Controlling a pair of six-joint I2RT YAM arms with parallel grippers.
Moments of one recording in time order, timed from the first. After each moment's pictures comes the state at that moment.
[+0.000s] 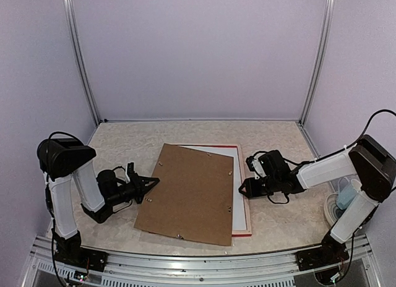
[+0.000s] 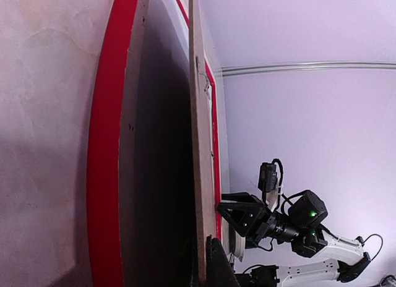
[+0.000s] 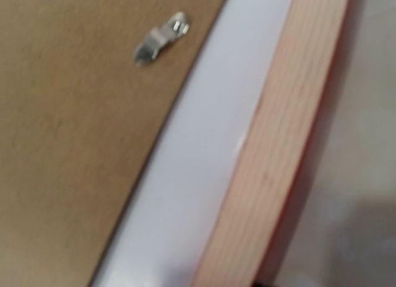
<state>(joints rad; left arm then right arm) -0.47 2.02 0.28 1.57 0.43 -1.31 0.64 1.63 0.66 0.12 -0.13 0.44</state>
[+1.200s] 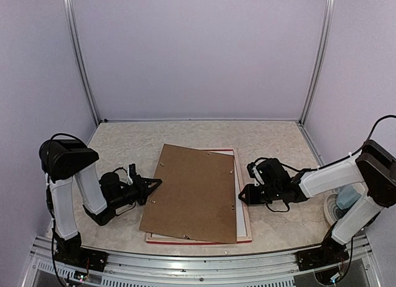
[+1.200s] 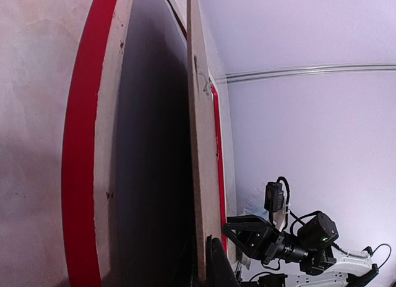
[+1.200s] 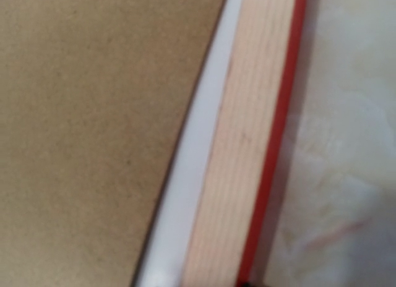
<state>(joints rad) -0.55 2.02 0.28 1.57 0.32 -1.29 0.75 1.55 0.58 0.13 -0.05 0.61</state>
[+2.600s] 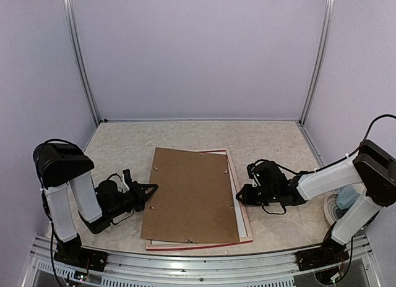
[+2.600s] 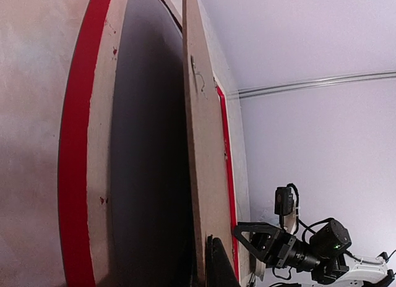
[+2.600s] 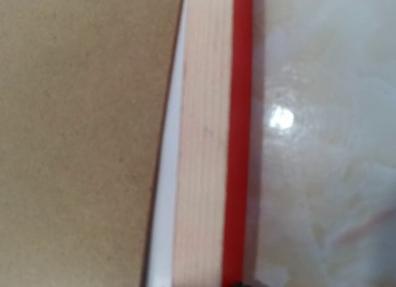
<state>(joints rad) -0.66 1.93 0.16 1.58 0.09 -1.27 0.80 1.57 0.58 0.19 0.01 0.75</state>
